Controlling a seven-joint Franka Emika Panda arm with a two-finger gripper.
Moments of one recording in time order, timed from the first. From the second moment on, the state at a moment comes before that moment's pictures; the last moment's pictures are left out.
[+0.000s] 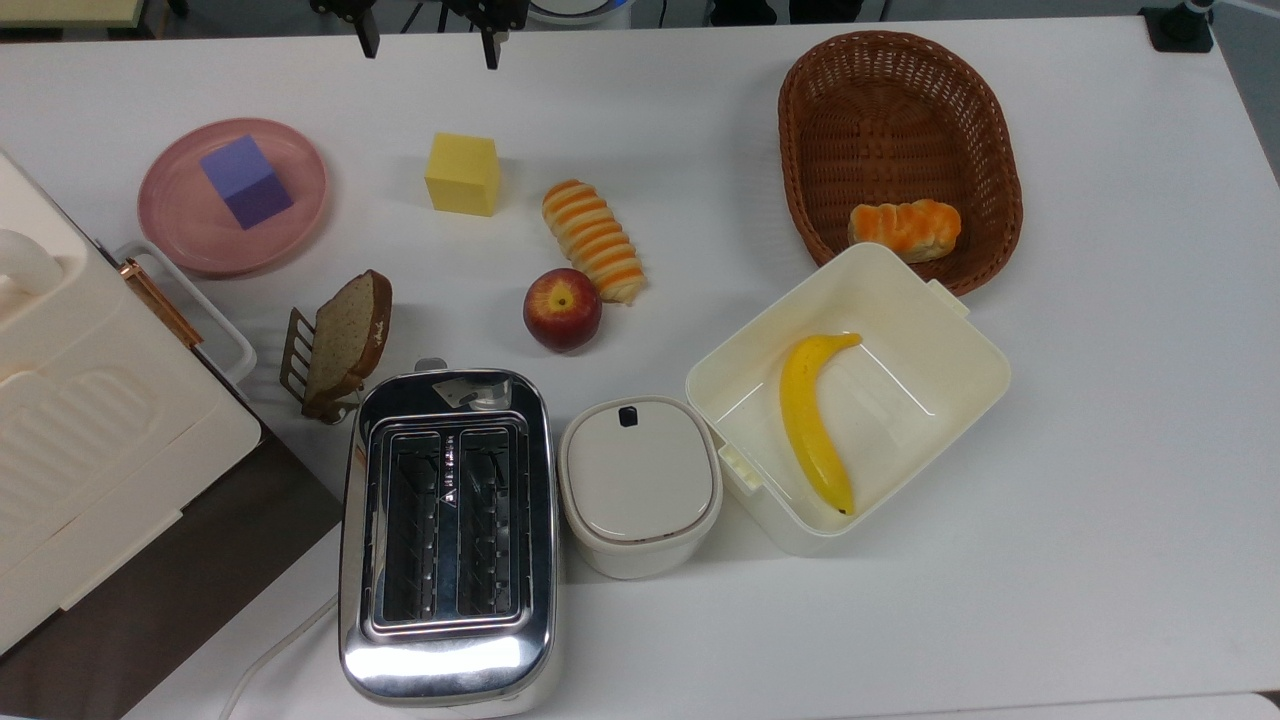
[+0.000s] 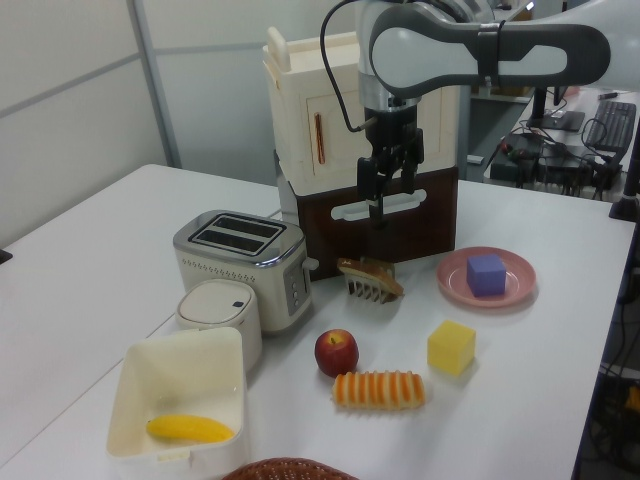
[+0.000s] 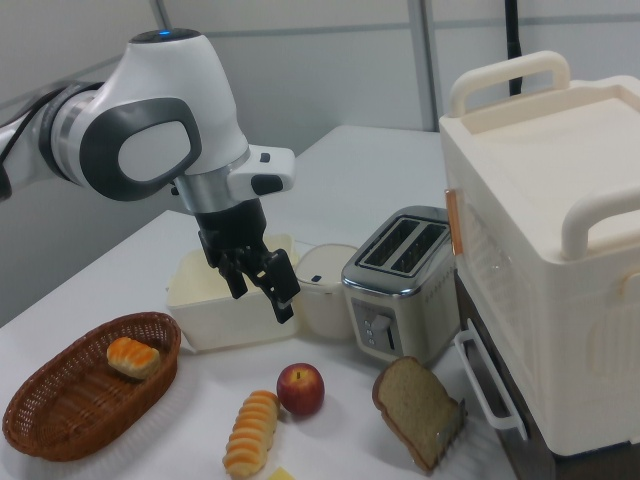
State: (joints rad) arm -0.20 0.02 0.10 -1.61 -0.02 1.64 -0.01
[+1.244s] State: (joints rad) arm -0.20 0.02 0.10 -1.65 -0.02 1.64 -0.01
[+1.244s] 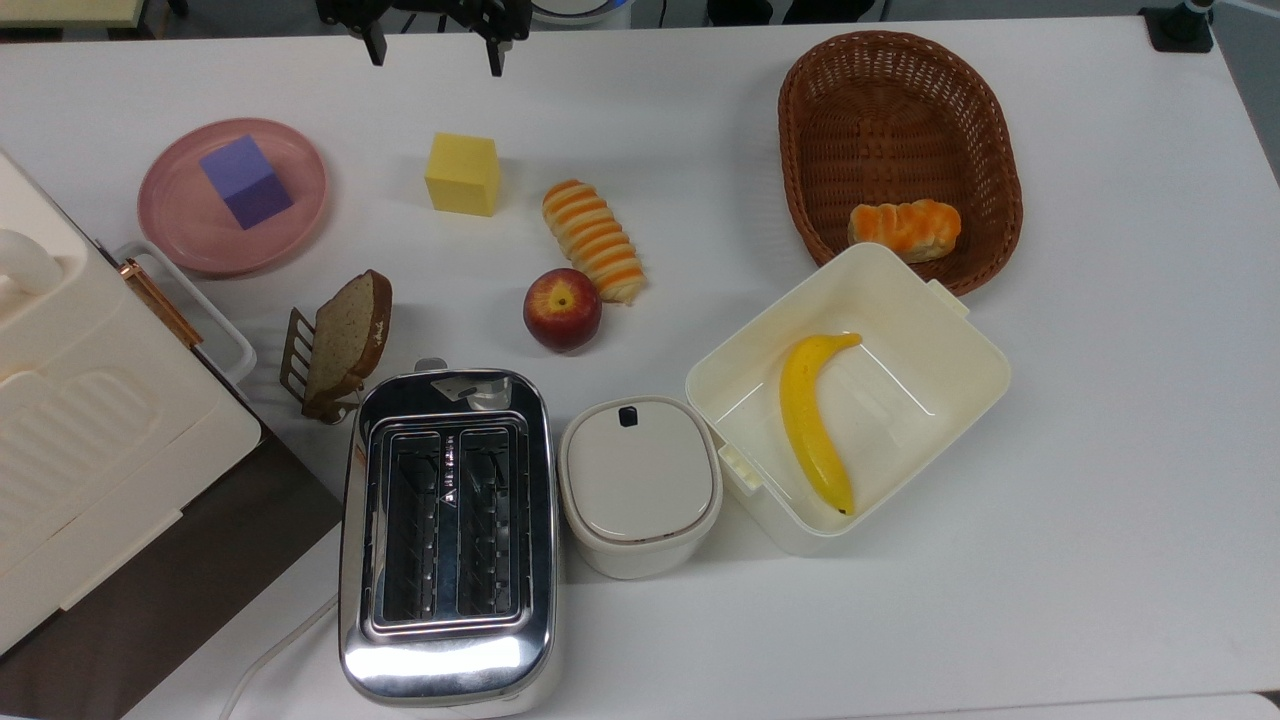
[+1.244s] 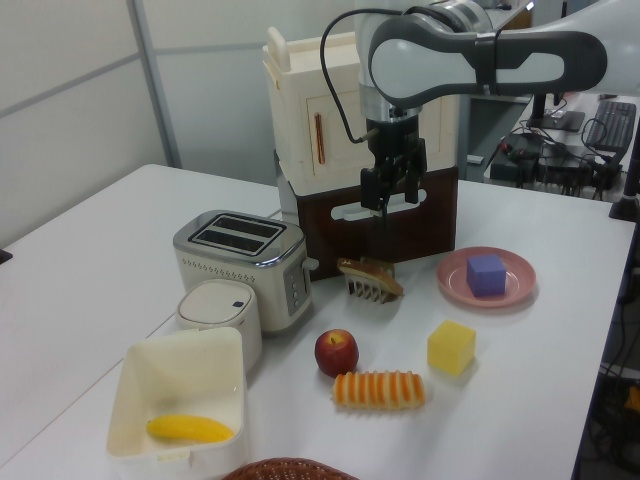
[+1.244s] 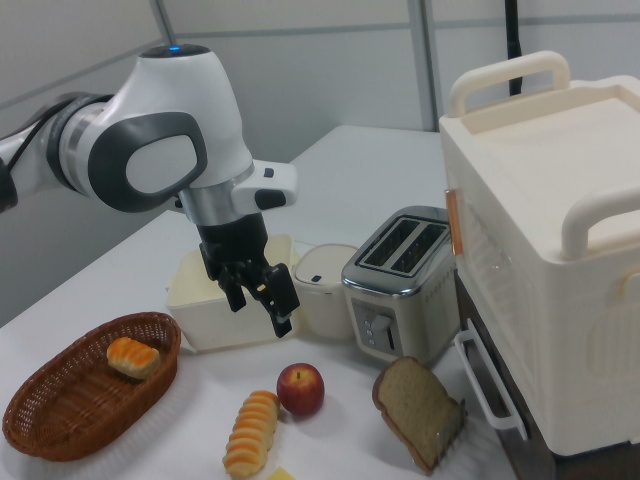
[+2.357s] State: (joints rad) arm -0.26 -0.10 0.03 -1.93 -0.02 1.65 -0.03
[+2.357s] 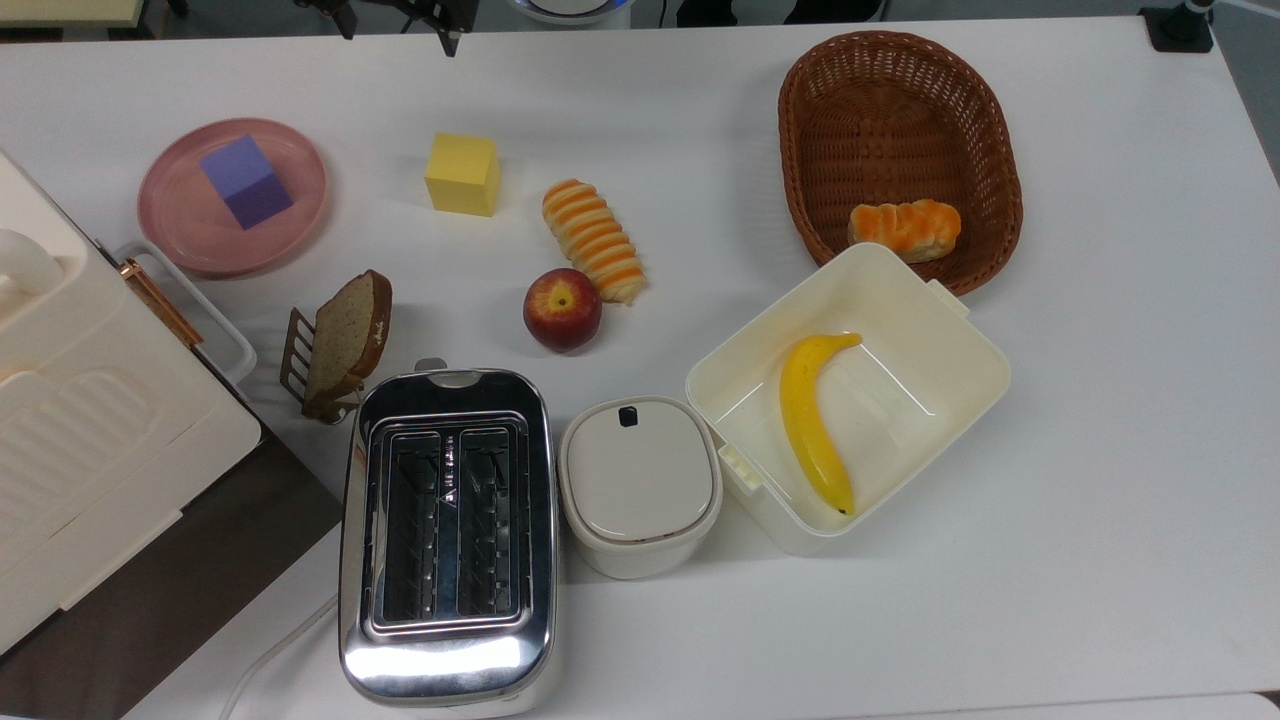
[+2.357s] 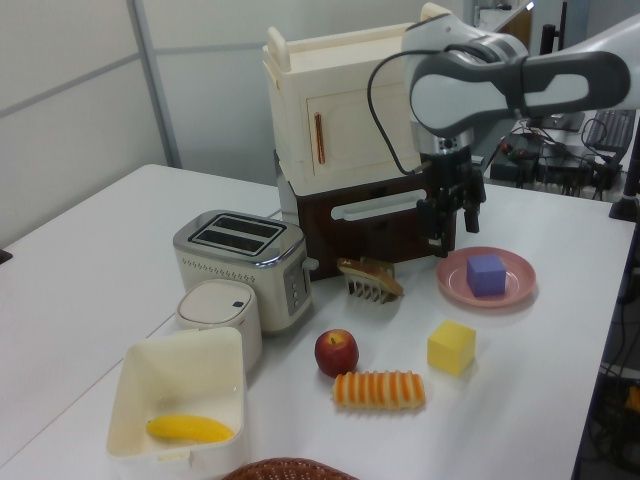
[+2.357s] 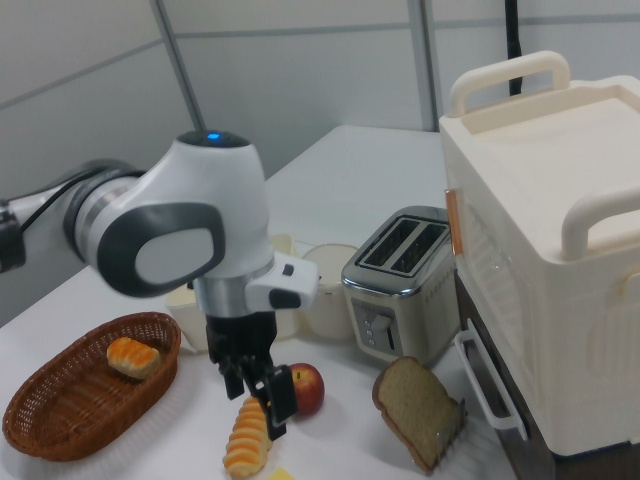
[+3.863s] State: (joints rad) arm -0.15 -0.25 -0.04 -2.21 -0.02 1.96 -0.06
